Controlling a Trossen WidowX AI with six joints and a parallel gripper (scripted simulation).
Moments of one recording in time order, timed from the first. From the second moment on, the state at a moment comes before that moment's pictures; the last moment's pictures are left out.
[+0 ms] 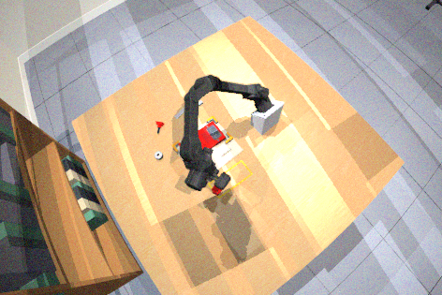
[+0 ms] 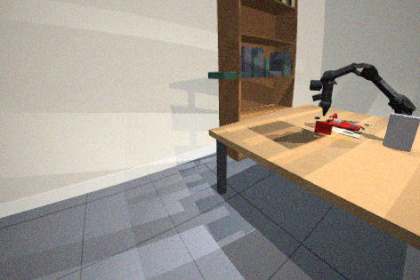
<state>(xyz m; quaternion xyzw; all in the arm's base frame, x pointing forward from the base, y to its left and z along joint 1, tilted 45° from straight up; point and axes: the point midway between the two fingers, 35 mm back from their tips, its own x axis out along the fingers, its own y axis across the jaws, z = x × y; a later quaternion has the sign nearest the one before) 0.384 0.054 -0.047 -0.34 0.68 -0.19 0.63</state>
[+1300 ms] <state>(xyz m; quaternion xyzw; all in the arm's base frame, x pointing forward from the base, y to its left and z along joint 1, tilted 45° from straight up) 0.378 0.032 -0.092 -0.36 0.68 -0.18 0.62</state>
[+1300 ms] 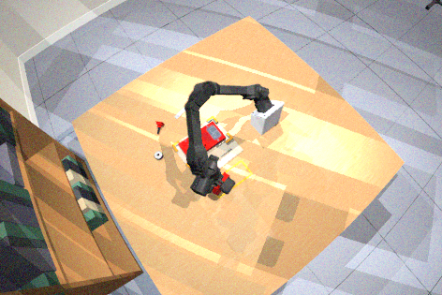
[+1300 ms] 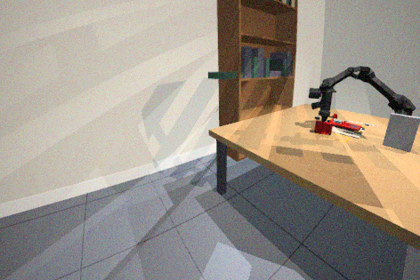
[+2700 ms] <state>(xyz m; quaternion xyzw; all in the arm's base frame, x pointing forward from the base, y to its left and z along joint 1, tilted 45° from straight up) 0.365 0.067 -0.115 -0.36 0.68 -0.18 0.61</state>
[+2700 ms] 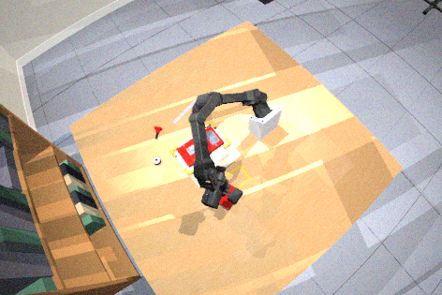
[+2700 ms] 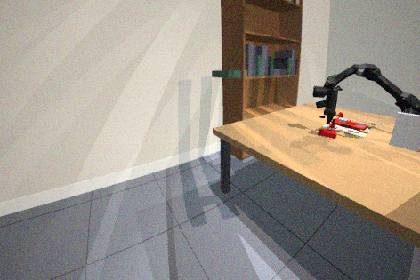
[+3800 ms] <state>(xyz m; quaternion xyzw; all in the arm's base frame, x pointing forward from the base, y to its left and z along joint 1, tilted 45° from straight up) 0.369 0.115 -0.075 -0.35 0.67 -0.18 0.63</state>
